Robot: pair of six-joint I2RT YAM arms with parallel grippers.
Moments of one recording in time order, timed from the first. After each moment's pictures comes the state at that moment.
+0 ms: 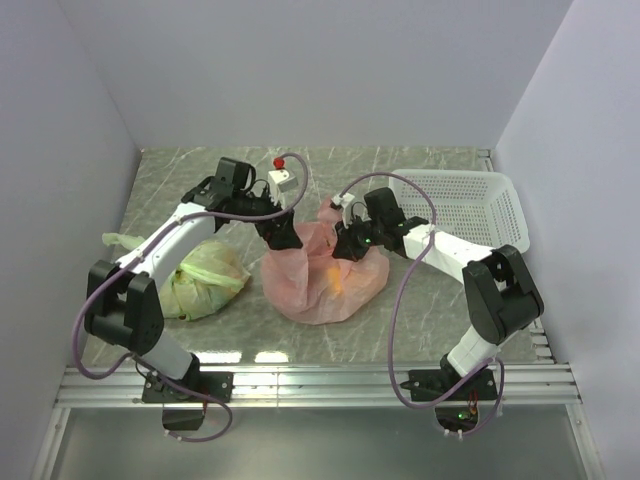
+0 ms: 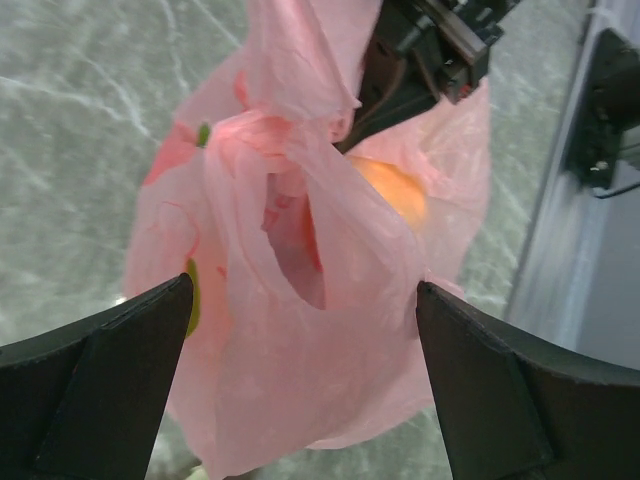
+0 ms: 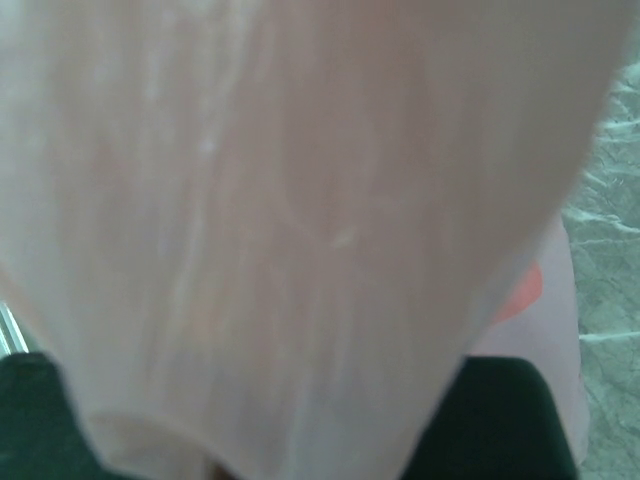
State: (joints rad) left arm -0.36 1.55 1.26 -0.53 0.79 0.31; right arm 0.49 1.64 1.01 -0.18 -0.58 -0.17
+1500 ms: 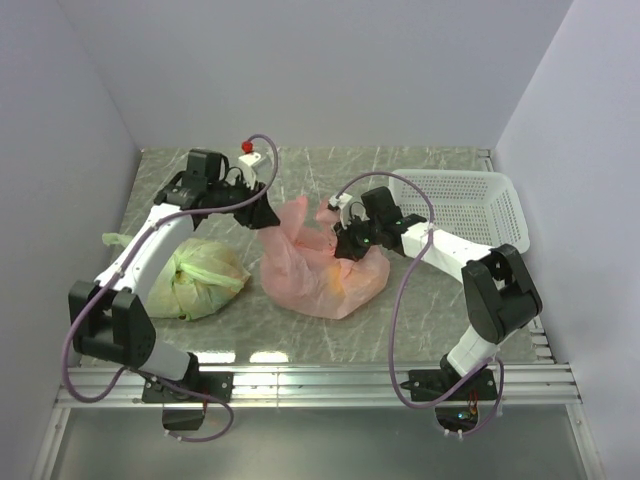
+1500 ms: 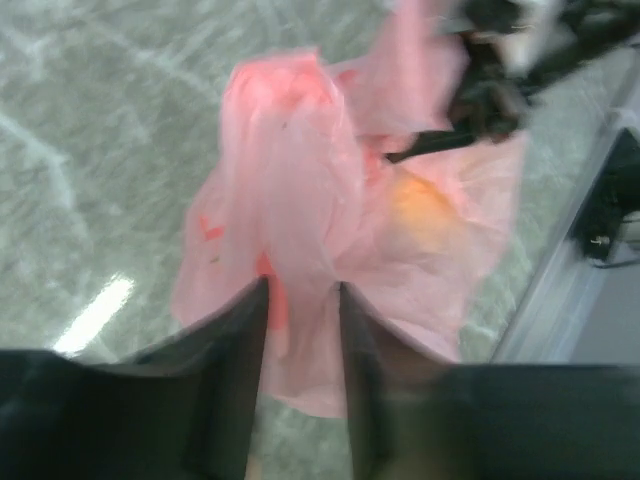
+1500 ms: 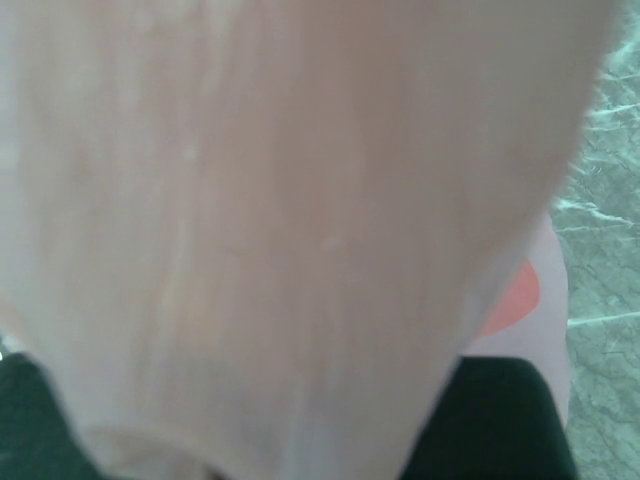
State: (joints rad) left arm -0.25 1.49 1.29 -0.55 0.72 0.14; right arm 0.50 1.65 1.04 -0.24 -0.52 -0.22
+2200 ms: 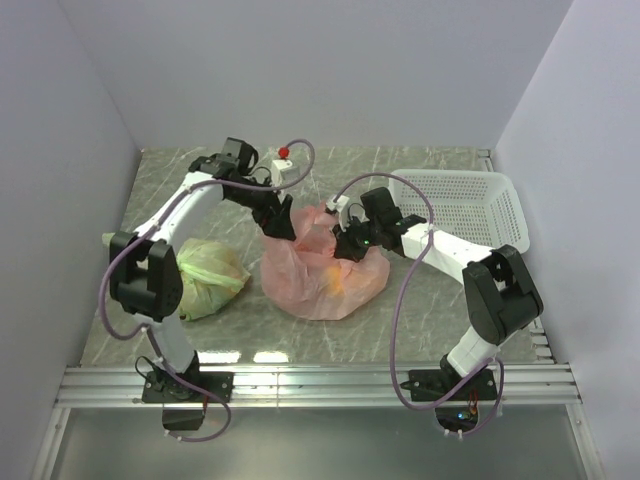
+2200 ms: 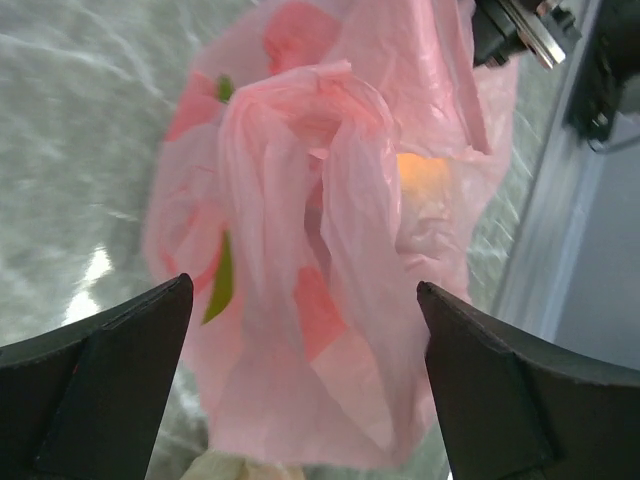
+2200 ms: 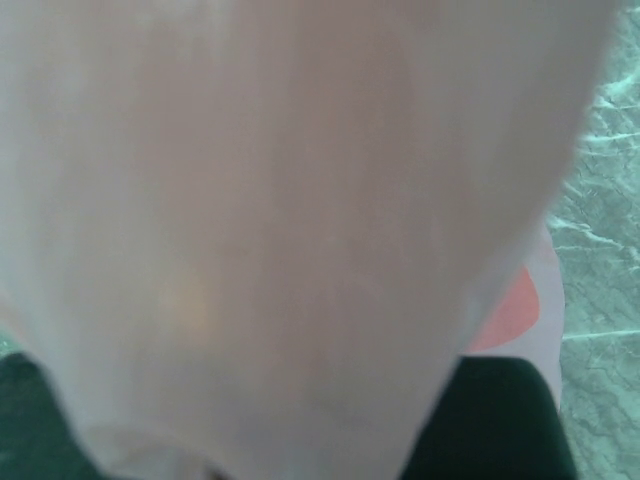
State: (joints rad) left arm -0.30 1.77 1.57 -0.88 0.83 0.49; right arm 0.51 1.64 1.04 -0.24 -0.54 -0.30
